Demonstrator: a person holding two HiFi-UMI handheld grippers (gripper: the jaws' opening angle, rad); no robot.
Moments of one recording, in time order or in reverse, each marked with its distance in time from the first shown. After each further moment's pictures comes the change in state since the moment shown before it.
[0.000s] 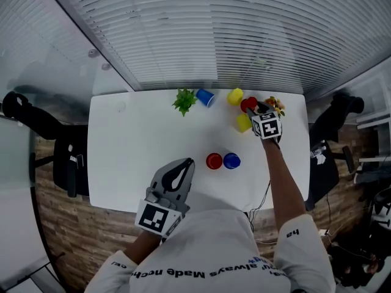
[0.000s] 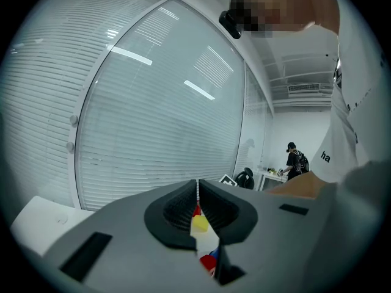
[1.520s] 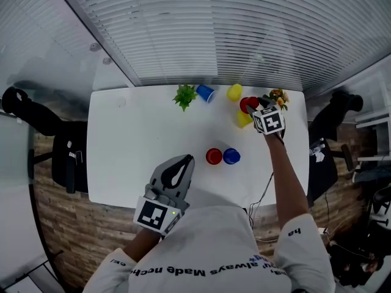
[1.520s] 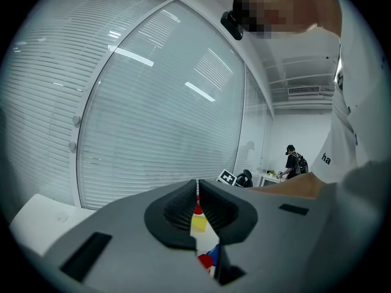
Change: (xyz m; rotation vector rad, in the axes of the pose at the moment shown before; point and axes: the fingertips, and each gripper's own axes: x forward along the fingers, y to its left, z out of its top) left arm -0.011 -0.004 0.002 -0.013 -0.018 -0.001; right arm -0.023 0.012 0.013 -0.055 0.064 0.045
